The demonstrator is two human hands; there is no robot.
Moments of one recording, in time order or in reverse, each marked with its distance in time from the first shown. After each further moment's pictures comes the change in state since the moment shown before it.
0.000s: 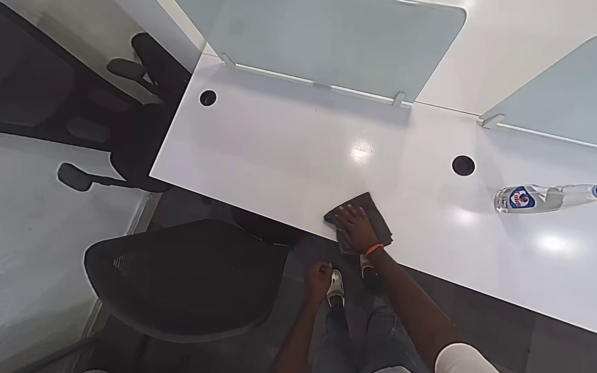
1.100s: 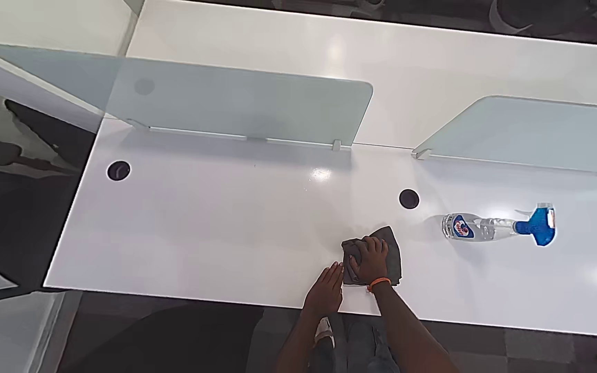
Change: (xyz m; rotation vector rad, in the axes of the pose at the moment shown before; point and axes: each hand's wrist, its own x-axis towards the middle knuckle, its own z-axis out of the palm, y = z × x) left_hand 0.129 0.117 0.089 0.827 -0.100 1.246; right_hand -0.038 0.125 -0.062 -0.193 0.359 0.571
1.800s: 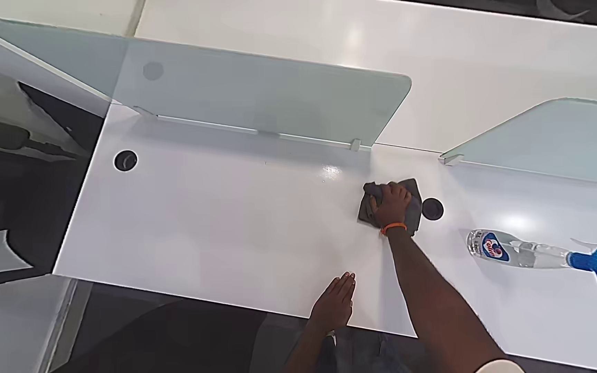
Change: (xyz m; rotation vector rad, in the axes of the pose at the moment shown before) left_hand 0.000 0.001 -0.004 -0.054 0.016 -0.016; right_hand 0.208 0.019 -0.020 -0.035 0.037 0.160
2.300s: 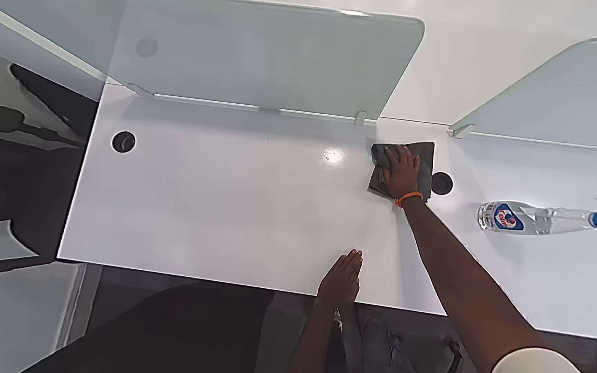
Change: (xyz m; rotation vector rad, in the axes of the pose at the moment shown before) left_hand -0.001 -0.003 0.000 -0.061 0.071 0.028; right_hand 0.017 0.021 0.005 0.052 0.012 -0.154
